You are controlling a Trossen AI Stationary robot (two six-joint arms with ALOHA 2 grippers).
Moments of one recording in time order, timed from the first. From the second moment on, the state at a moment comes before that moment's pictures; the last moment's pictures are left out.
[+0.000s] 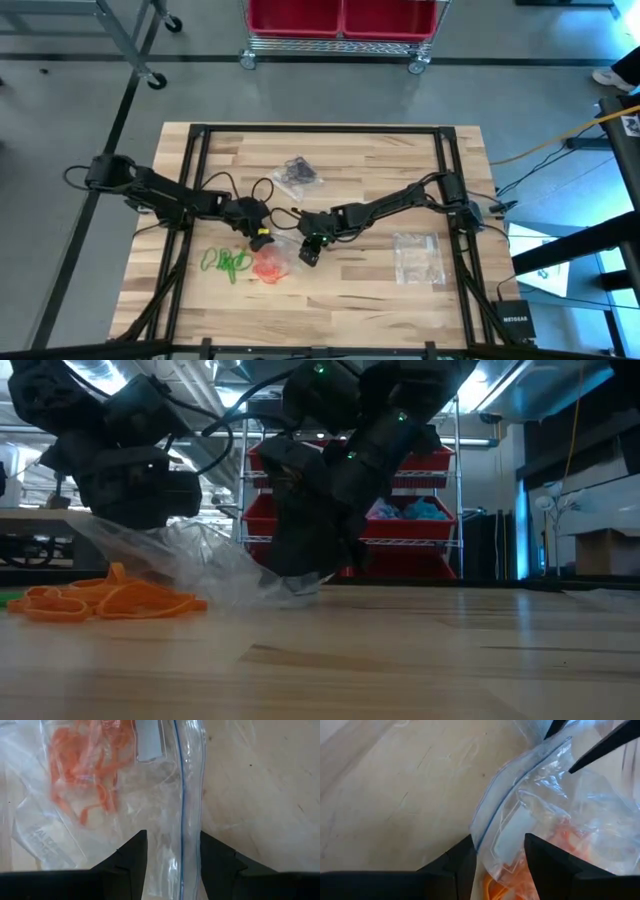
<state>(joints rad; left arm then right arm) -0.05 1.35 0.35 0.17 0.13 -0.71 0.12 2.11 1.35 -0.16 -0.09 0.62</state>
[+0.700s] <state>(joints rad) -0.10 1.18 0.35 0.14 -0.01 -0.56 0.12 1.90 1.35 -0.35 0.01 0.49</state>
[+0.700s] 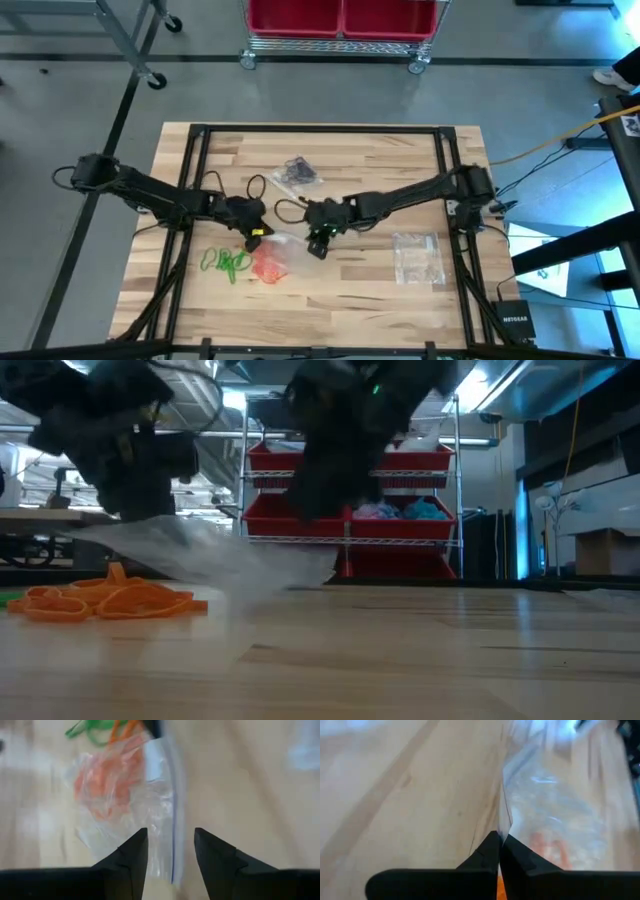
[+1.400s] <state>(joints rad) -0.12 1.03 0.35 0.20 -0.29 -0.66 0.19 1.91 1.35 -0.23 0.22 0.52</state>
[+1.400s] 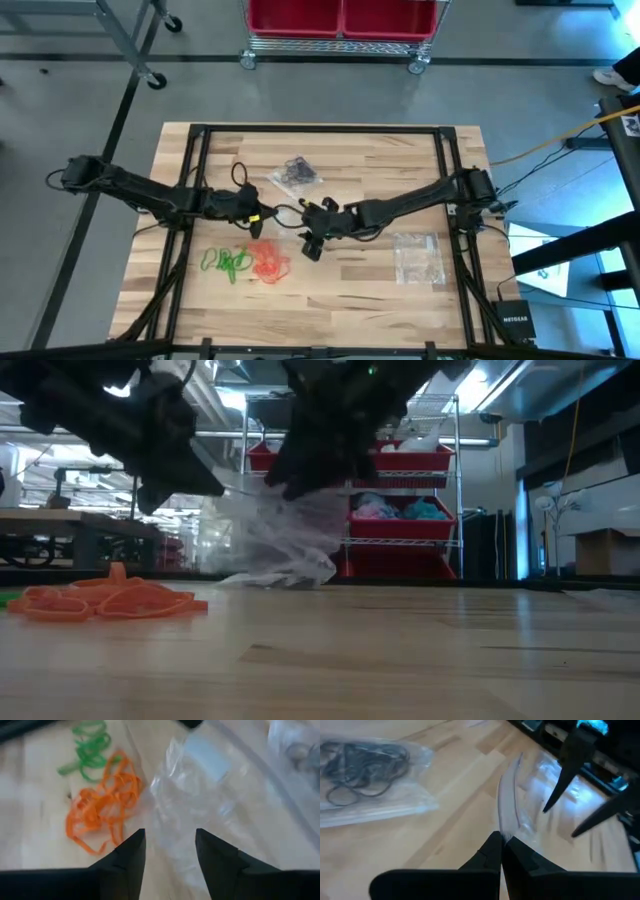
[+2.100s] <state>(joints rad) -0.11 1.23 0.35 0.33 -0.30 -0.75 0.10 2.07 1.35 -0.15 0.36 0.77</state>
